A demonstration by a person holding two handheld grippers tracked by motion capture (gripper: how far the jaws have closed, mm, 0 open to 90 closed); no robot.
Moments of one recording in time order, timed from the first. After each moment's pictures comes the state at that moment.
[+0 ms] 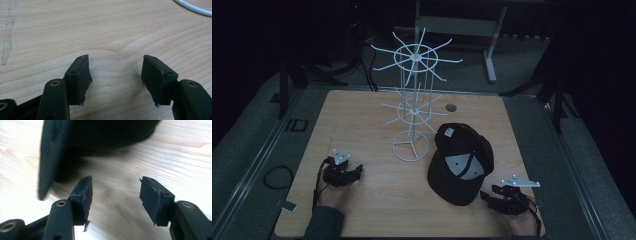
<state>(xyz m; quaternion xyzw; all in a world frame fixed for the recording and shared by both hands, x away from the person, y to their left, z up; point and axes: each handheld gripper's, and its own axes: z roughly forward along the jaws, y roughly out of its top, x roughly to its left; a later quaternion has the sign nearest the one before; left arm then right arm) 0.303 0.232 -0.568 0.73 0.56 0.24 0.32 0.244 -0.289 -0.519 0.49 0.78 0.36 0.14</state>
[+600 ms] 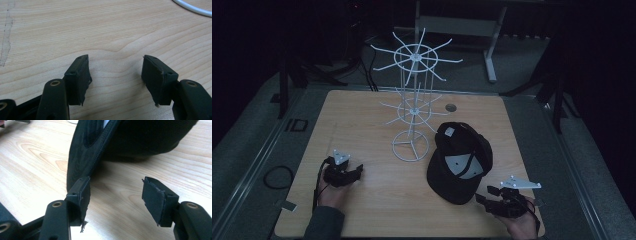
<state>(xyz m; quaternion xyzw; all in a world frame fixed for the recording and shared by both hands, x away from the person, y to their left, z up) 0.303 0.232 -0.568 0.73 0.56 0.24 0.32 0.234 -0.280 -0.506 0.46 0.79 0.39 0.11</state>
